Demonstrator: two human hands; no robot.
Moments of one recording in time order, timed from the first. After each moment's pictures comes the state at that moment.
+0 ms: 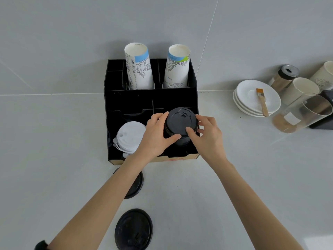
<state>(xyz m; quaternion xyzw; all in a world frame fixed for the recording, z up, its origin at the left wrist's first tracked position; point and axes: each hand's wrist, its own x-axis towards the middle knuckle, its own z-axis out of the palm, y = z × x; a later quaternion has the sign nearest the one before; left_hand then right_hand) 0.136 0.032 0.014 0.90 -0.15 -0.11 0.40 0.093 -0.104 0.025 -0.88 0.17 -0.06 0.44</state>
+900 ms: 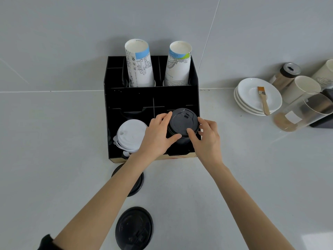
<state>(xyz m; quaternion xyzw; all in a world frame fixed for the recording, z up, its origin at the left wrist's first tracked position) 0.136 0.030 0.005 0.92 -0.18 -0.10 0.33 0.088 -0.098 0.008 -0.87 0.19 -0.06 0.45</state>
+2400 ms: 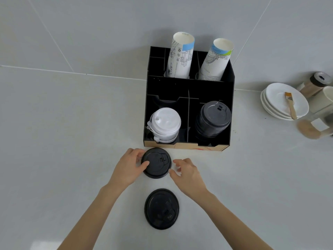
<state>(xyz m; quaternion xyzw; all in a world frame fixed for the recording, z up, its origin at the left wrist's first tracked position) 0.058 0.186 -0.045 0.91 0.01 -0.17 0.37 0.020 0.015 -0.038 -0.90 0.10 0.21 0.36</state>
